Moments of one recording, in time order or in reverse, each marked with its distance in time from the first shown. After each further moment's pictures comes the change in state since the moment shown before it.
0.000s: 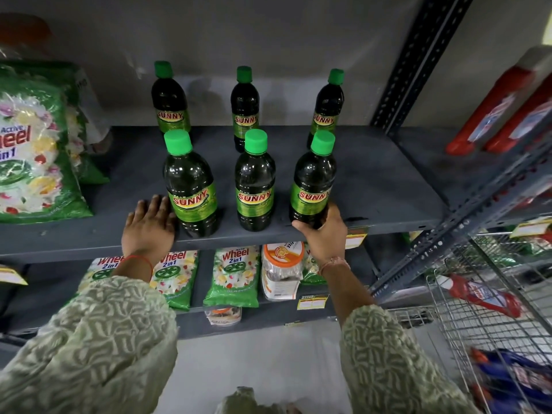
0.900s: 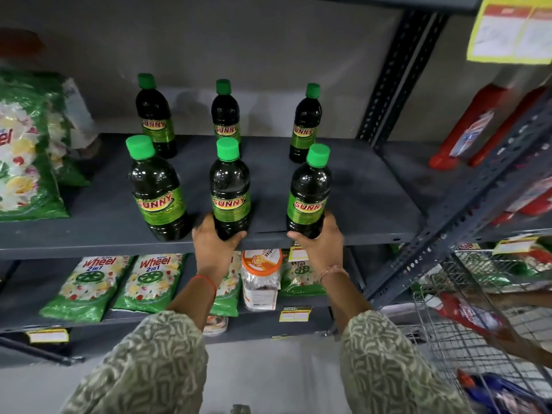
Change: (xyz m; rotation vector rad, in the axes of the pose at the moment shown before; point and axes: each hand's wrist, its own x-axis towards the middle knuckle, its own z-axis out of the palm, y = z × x) left_hand -0.059 0.167 0.035 -0.681 0.213 -0.133; right_hand 0.025 0.033 -0.049 -0.052 -0.070 -0.097
